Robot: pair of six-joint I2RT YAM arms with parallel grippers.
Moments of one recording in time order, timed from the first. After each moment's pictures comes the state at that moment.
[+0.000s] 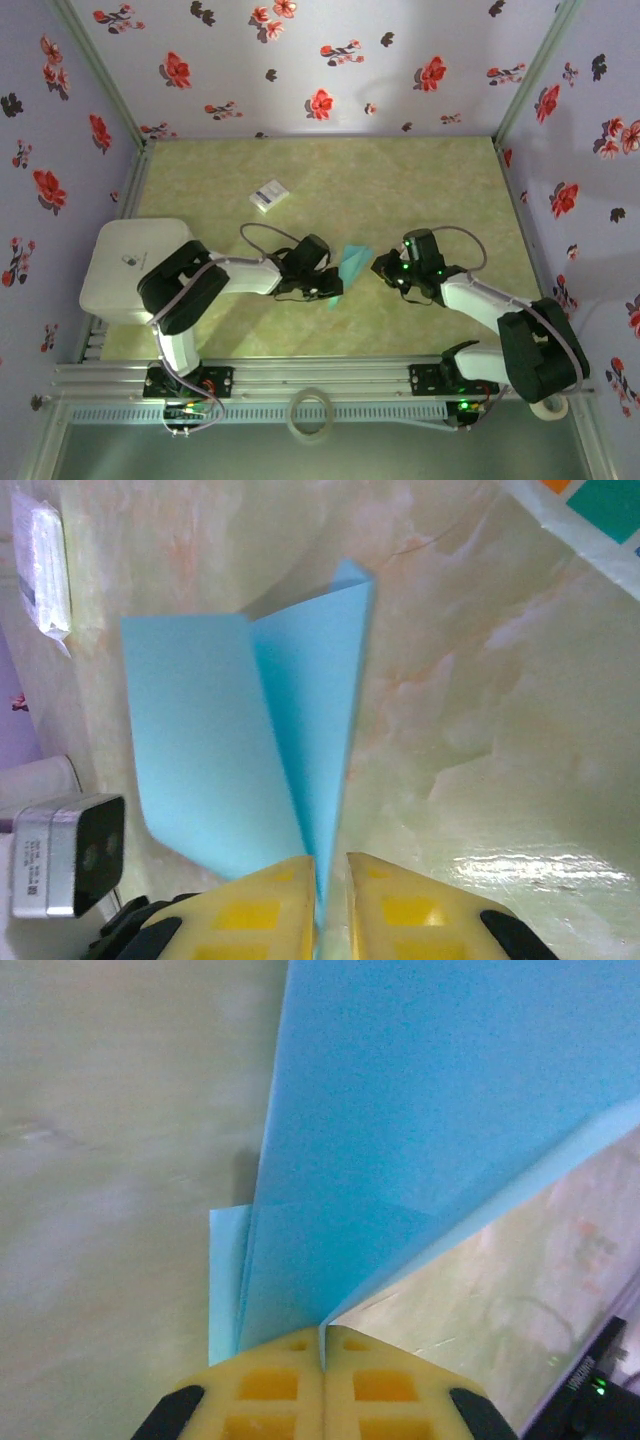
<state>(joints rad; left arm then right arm) -0.91 1.81 0.87 0.02 0.33 -0.96 0.39 1.26 0.46 -0.04 -0.38 1.03</state>
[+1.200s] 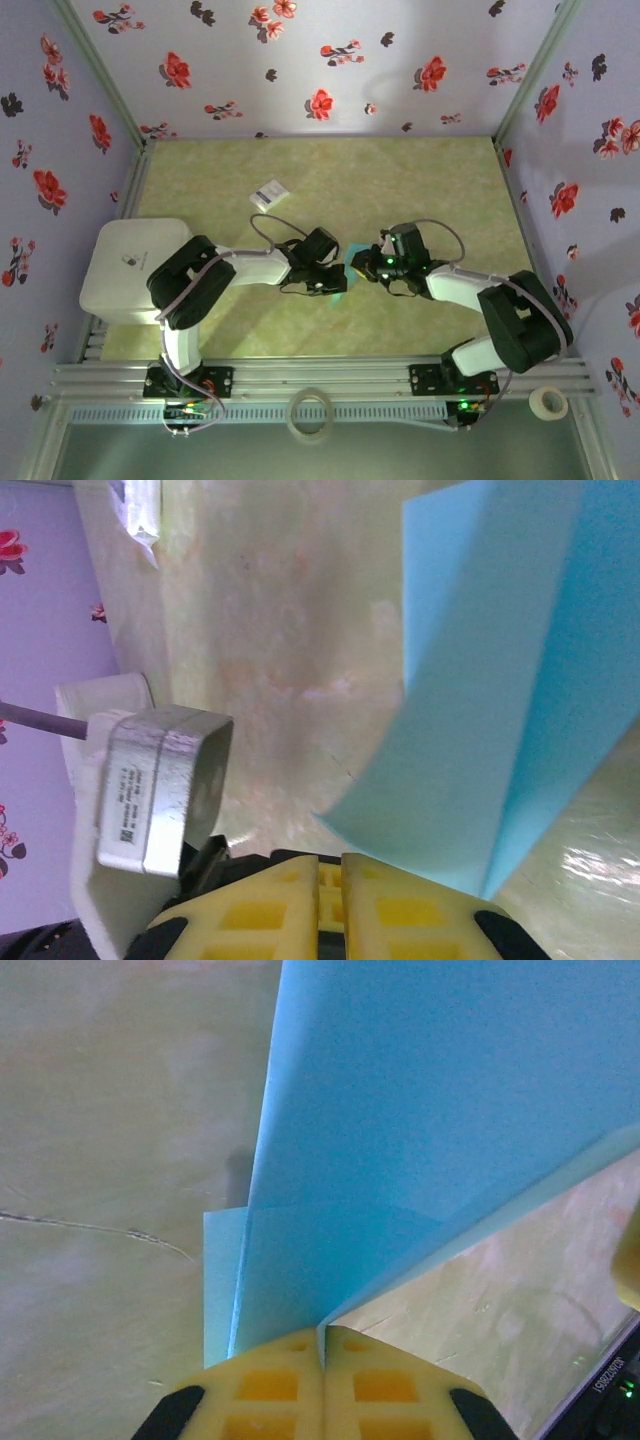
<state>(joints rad) -0.91 1.88 1.02 -0.14 0.37 -0.88 0.48 1.43 0.52 0.19 -0.54 1.06</state>
